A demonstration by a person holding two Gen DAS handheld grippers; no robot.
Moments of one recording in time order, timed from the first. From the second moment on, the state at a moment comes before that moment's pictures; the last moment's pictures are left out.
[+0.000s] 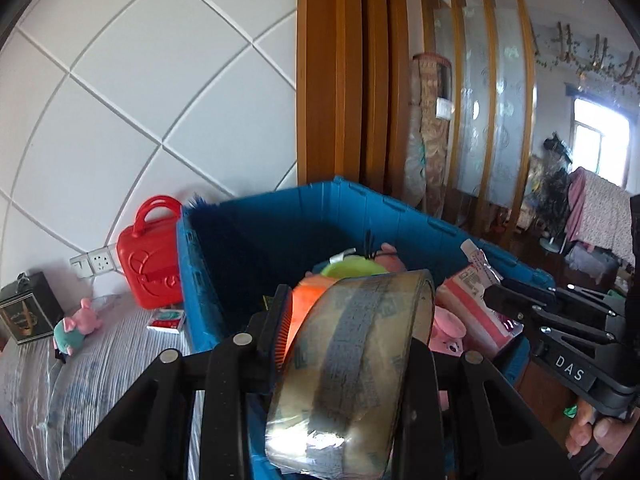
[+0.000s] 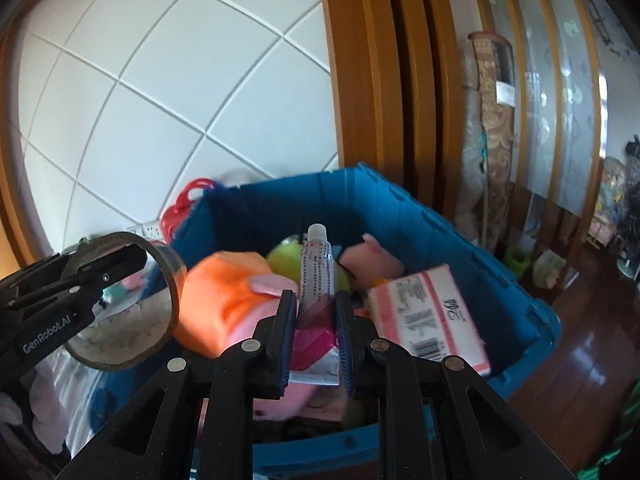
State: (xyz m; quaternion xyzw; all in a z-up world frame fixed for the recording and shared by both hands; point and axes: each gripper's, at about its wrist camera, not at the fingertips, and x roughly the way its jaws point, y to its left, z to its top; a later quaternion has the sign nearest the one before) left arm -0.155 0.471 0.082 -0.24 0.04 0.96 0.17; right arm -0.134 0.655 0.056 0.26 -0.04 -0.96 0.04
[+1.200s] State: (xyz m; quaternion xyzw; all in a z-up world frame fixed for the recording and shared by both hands) left arm -0.114 0.488 0.051 -0.33 0.05 0.93 0.13; right arm -0.108 0.682 0.033 0.26 -0.05 -0.96 0.08
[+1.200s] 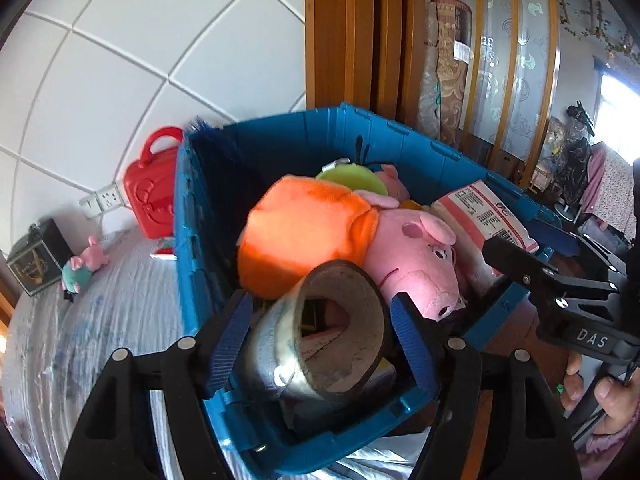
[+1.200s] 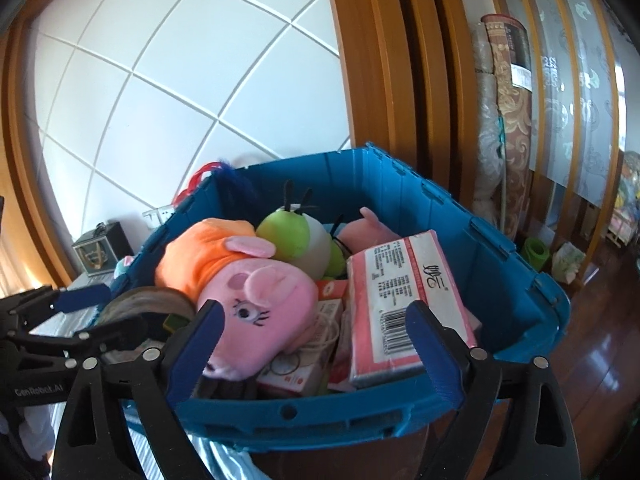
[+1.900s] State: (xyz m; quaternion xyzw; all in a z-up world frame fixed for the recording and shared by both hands) left arm -0.093 0.236 0.047 -0.28 -0.02 0.96 0.05; right arm -0.098 0.454 0.090 0.21 0.00 -0.97 0.14
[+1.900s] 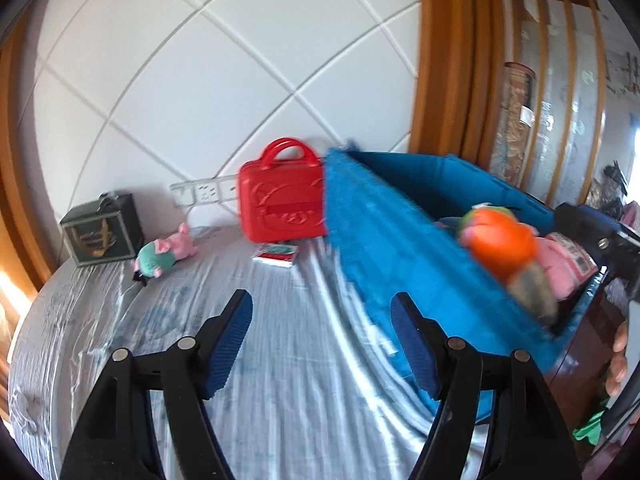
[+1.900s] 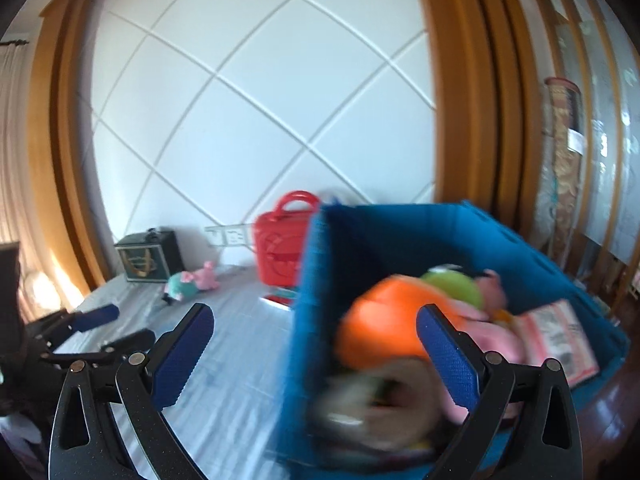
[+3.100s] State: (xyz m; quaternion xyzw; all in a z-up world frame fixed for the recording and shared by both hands) left arm -0.552 -0.048 -0.190 -0.50 0.24 0.83 -0.04; right arm -0.547 0.228 -0.177 0.50 0.12 -0.85 0.12
